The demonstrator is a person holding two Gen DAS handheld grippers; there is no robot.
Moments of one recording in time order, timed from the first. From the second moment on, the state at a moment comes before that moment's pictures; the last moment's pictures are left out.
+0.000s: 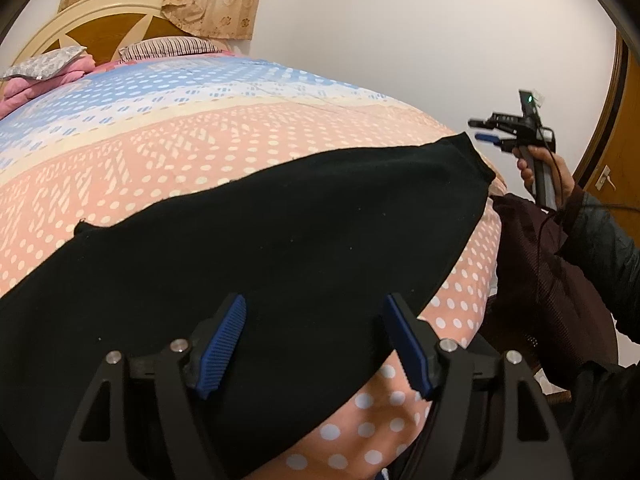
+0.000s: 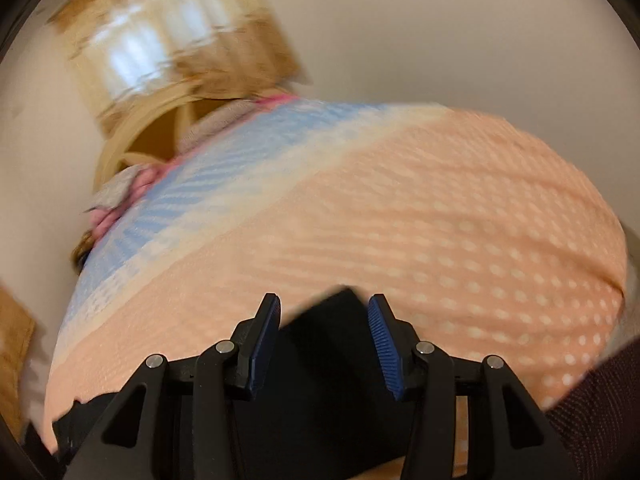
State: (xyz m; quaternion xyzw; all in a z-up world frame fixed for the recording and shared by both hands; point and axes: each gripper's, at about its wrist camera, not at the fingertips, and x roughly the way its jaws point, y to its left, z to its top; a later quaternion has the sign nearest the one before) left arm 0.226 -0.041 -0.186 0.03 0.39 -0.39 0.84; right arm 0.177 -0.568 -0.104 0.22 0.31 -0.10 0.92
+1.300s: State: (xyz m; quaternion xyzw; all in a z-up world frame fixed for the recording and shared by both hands) left arm 0.227 -0.060 -0.186 0.02 0.38 -0.42 0.83; right arm 0.192 -0.346 -0.115 -0.09 0.48 0.23 0.84
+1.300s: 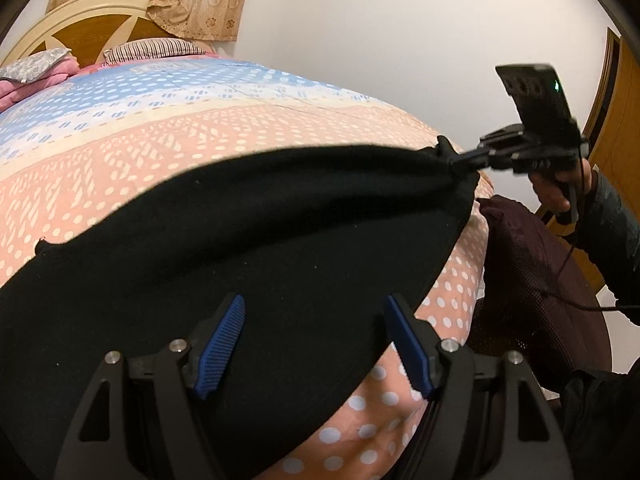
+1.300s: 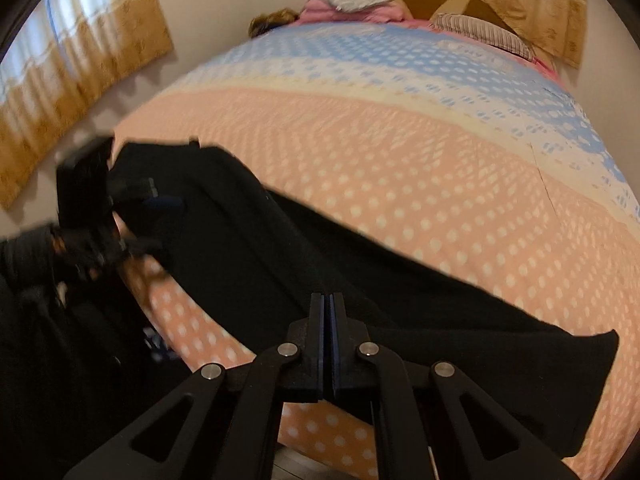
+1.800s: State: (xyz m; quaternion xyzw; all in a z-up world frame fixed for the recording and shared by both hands) left arm 0.229 -0.054 -0.186 0.02 0.38 -0.42 0.82; right arm 0.256 -0.367 -0.127 -0.02 0.48 0.15 0.86
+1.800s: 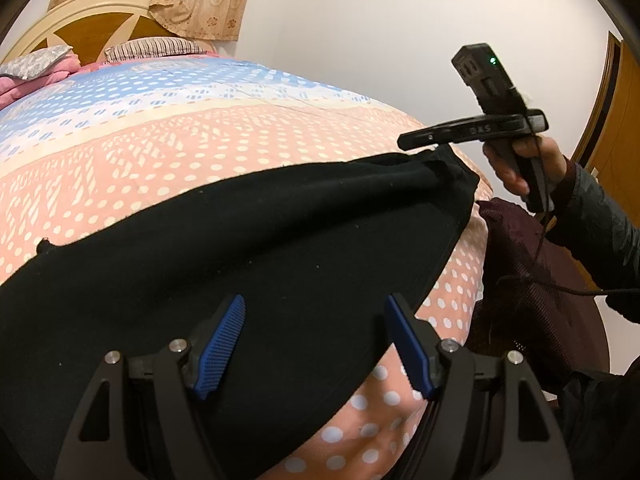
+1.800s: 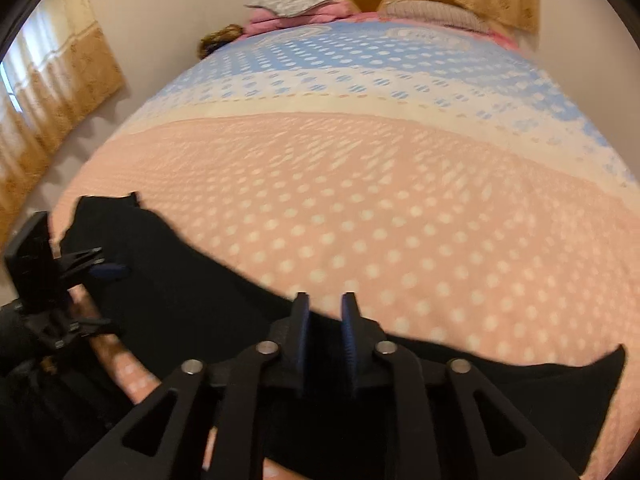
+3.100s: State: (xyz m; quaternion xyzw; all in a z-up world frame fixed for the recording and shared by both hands) left arm 0.213 -0.060 -0.183 0.03 0.38 -0.44 0.81; right arm 0.112 -0.593 -0.157 0.20 0.42 -0.21 0.86
